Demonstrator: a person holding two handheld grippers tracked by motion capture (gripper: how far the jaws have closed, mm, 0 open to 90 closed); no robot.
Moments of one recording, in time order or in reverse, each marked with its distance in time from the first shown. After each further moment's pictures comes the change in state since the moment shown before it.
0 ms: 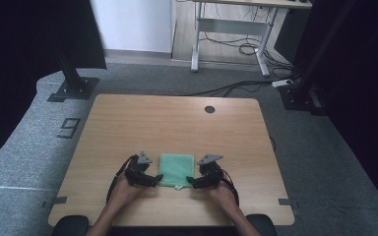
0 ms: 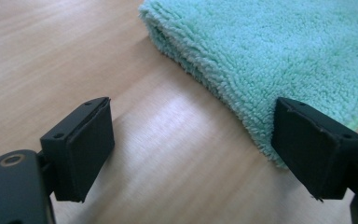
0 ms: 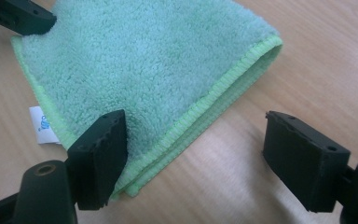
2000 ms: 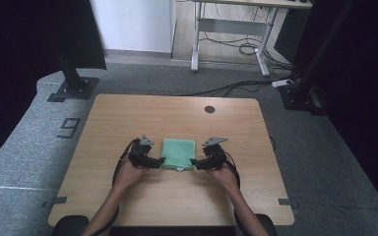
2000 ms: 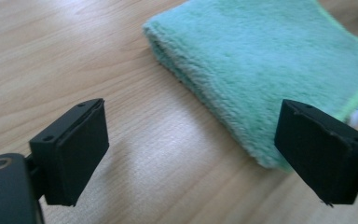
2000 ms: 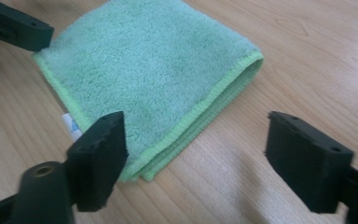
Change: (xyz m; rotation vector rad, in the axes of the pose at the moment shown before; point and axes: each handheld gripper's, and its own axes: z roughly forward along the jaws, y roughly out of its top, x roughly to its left) left arm 0.028 0.042 0.012 -0.039 0.028 -0.022; right arm -0.046 0.033 0.002 -0.053 -0.013 0.043
